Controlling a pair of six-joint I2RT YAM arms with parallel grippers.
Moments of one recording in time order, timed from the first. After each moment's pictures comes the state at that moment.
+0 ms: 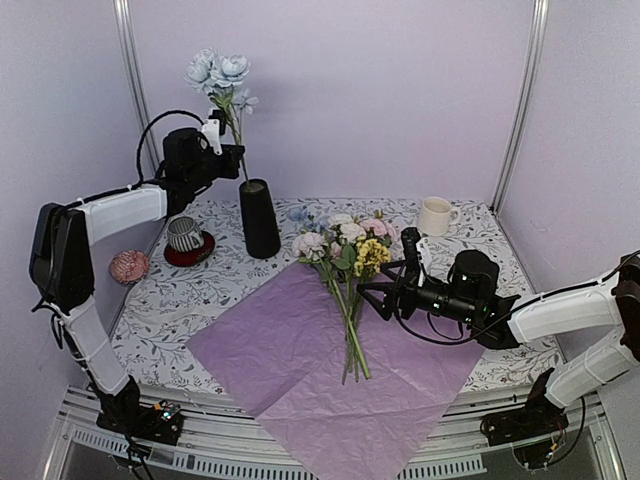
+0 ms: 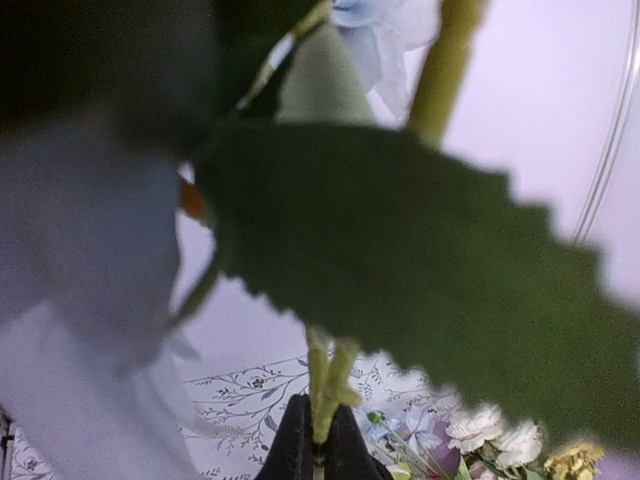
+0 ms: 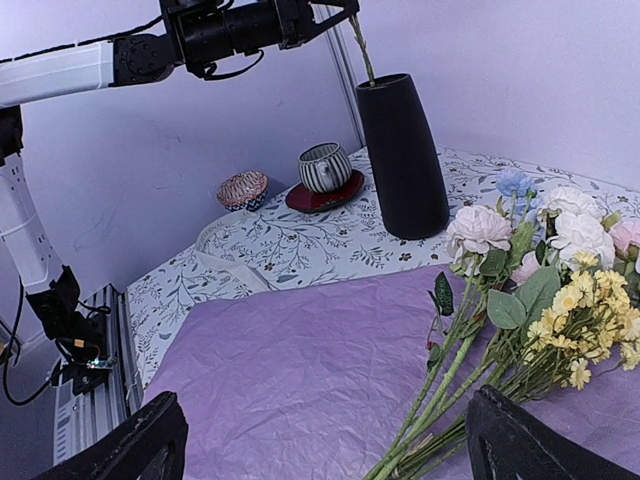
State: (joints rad) left arm -0.30 1.78 1.41 0.30 0.08 -0.08; right arm 0.83 1.38 0.50 0.77 -0.19 0.28
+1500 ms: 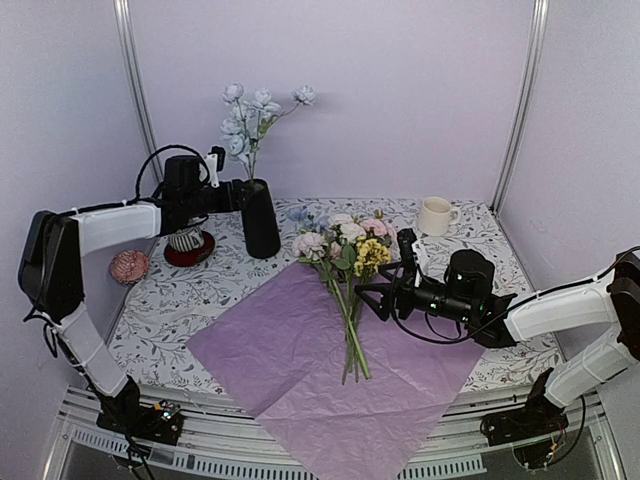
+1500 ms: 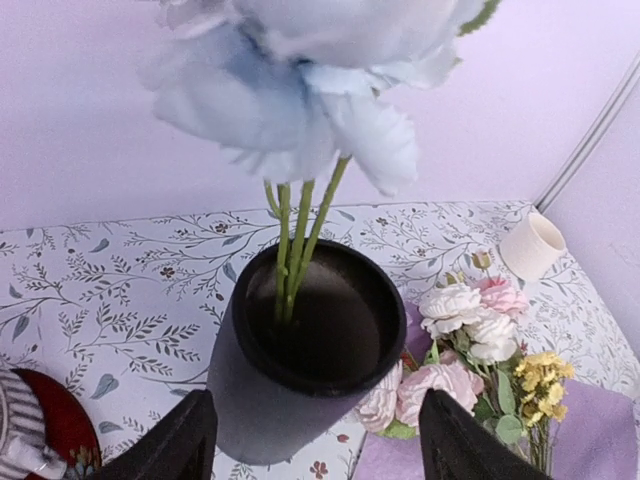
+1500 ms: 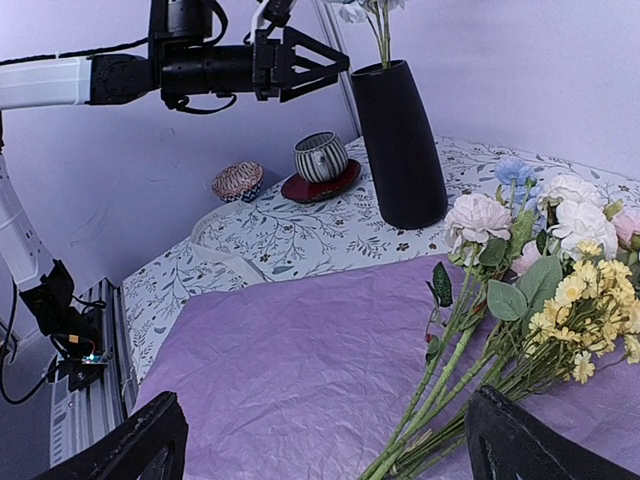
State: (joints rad) left arm -0.30 1.72 1.23 0.13 0.15 -0.25; right arm 0.83 1.41 0.52 0.76 -0.19 0.28
